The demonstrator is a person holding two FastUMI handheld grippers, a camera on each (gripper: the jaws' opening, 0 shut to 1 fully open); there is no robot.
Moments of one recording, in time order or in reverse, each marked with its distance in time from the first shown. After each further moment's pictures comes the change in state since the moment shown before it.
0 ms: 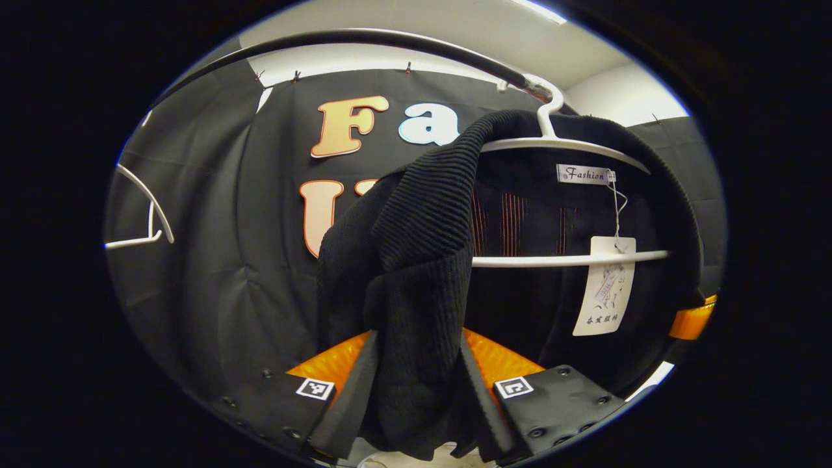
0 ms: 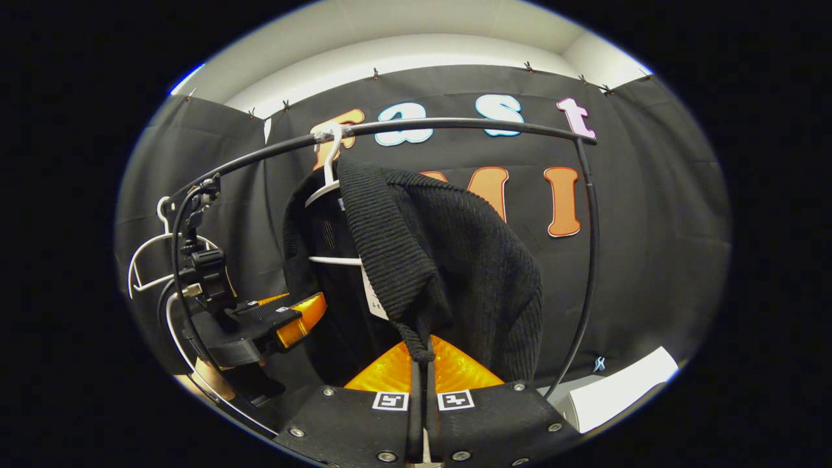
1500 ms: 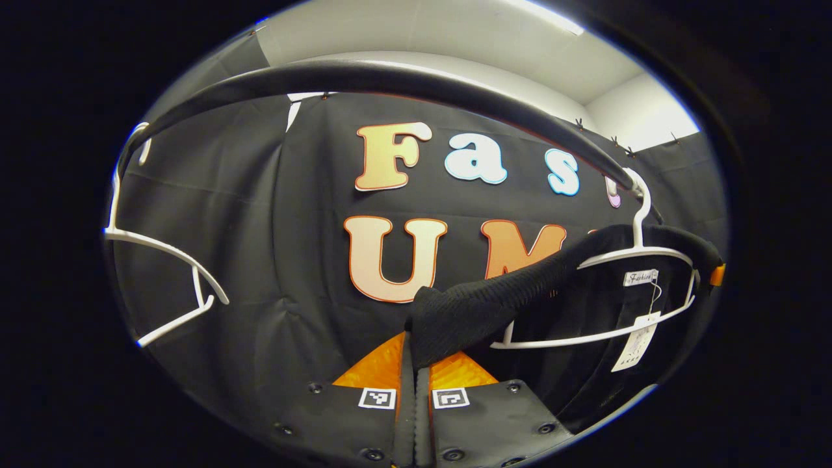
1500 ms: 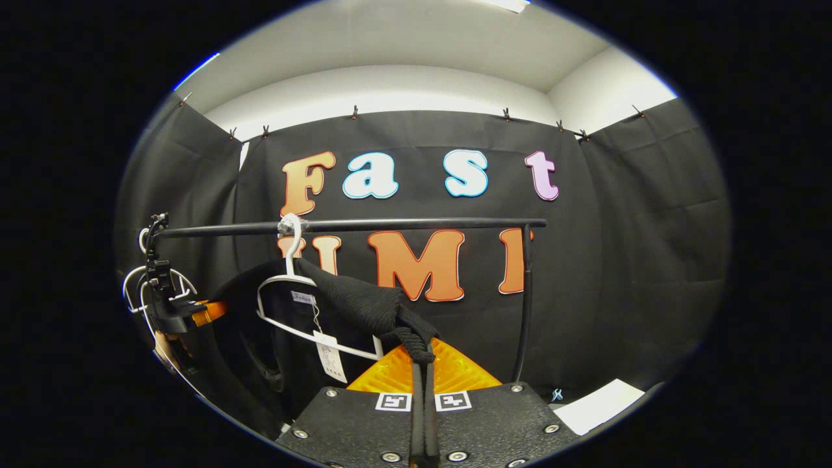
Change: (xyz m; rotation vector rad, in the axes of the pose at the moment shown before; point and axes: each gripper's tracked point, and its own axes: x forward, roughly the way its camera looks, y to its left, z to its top) left arm -0.019 0.118 0.097 -0.028 -0.071 0.084; right arm -0.043 -0.053 0.130 -0.085 -0.193 -0.173
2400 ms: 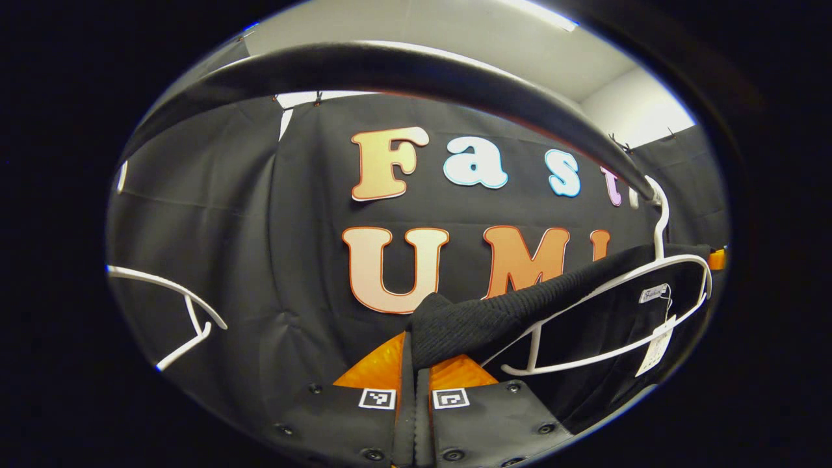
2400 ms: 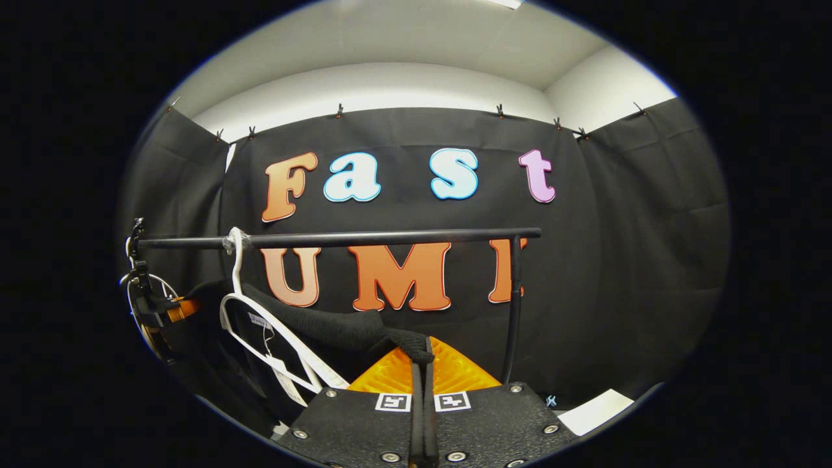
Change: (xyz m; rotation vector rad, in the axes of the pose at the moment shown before) left arm 0.029 0.009 0.018 0.042 -0.017 0.000; right arm 0.069 -0.055 0.008 0.012 0.023 0.020
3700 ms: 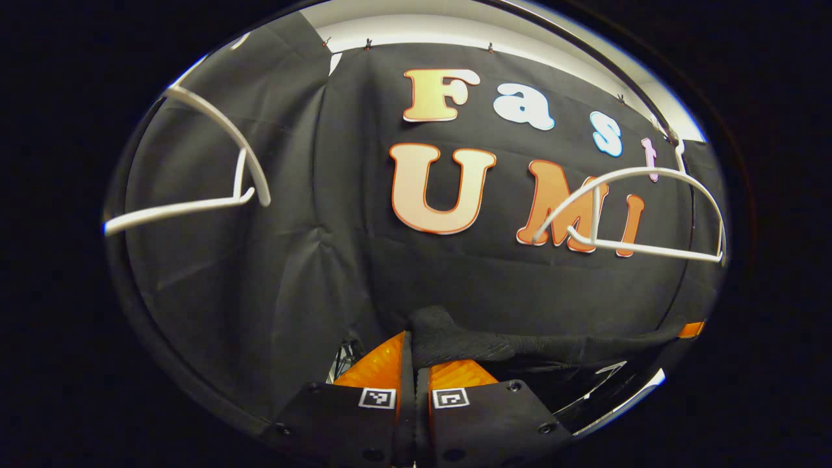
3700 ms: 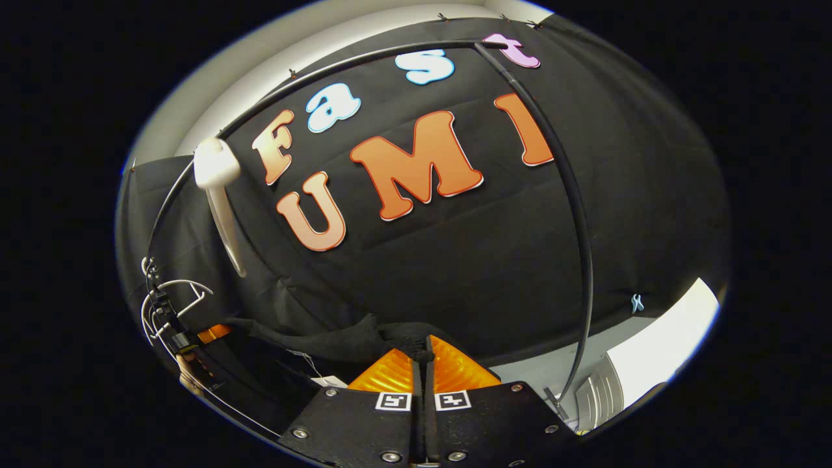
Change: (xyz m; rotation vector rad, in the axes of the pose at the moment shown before) left arm -0.064 0.049 -0.162 -0.113 0.282 0.144; right arm 0.022 0.028 -0.245 0.359 0.363 0.164
